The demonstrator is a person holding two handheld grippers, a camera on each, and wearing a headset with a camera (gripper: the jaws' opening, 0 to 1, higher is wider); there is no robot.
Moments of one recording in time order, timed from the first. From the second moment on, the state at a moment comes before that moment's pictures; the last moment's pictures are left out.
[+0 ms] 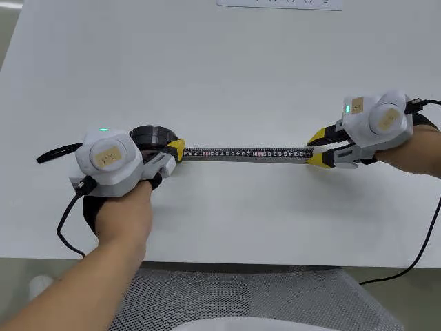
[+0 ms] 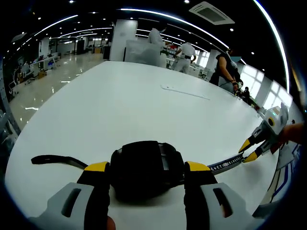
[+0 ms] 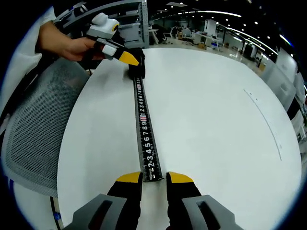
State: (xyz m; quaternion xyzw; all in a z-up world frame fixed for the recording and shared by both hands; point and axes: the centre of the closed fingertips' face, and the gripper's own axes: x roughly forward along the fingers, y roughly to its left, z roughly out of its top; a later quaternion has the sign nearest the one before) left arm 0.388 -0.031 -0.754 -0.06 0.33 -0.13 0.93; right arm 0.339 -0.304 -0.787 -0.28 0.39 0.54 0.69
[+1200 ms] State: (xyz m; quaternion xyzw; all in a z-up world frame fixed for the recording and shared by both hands) left arm 0.388 -0.032 -0.757 -0.04 0.35 -0.10 0.93; right arm 0.338 -0.304 -0.789 -0.29 0.40 0.54 0.68
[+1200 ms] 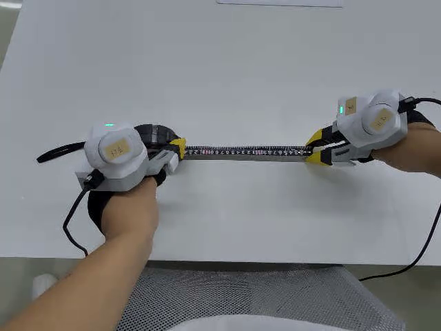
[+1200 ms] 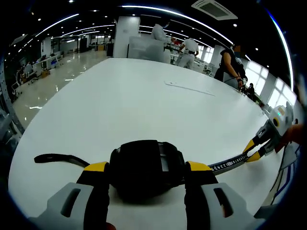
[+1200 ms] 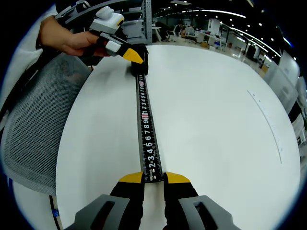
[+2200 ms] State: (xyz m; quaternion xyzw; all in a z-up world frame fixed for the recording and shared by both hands) left arm 0.387 -0.031 -0.758 -0.05 0.36 -0.11 0.92; right arm 0.343 -0.277 -0.781 -0.27 0.37 0.55 0.69
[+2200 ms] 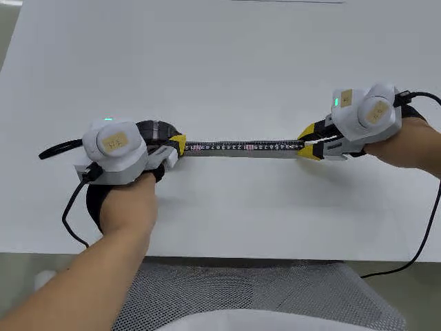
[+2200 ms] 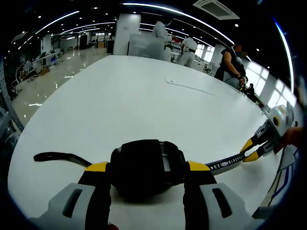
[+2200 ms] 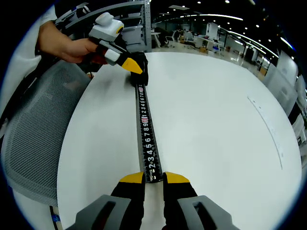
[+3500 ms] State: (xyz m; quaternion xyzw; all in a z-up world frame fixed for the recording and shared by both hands) left arm 0.386 -0.029 -0.759 -0.07 0.37 -0.11 0.92; right arm 0.355 -0.189 -0.783 -0.25 0.35 0.58 0.69
